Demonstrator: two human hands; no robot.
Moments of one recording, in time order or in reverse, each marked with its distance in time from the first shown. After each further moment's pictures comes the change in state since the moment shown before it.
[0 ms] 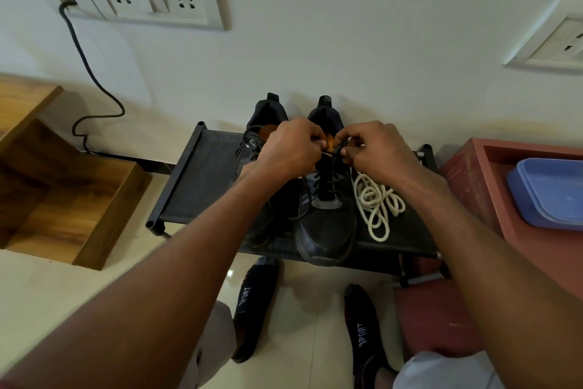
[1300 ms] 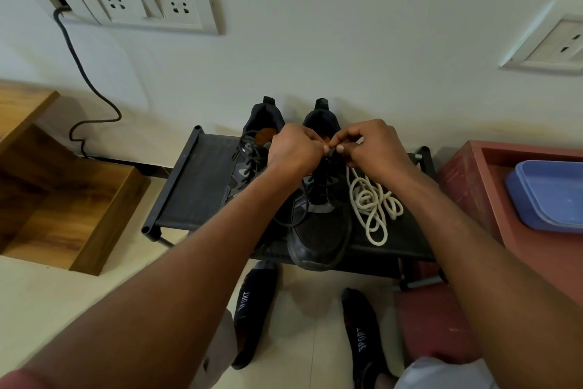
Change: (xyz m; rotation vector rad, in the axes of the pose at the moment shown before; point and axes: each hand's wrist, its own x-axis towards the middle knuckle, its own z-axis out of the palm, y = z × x) left_hand 0.013 0.009 0.021 -0.306 0.117 -0.334; right_hand 0.004 -0.002 0.001 0.191 0.045 0.061
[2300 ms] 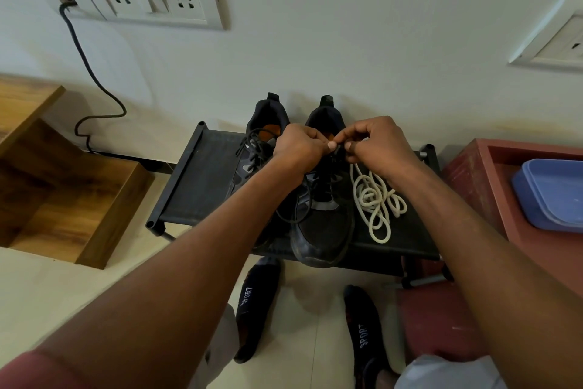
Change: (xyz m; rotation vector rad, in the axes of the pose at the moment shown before) left_hand 0.008 -0.012 0.007 -0.184 -0.094 -0.061; right_hand -0.001 -0.007 0.001 0.088 0.004 0.131
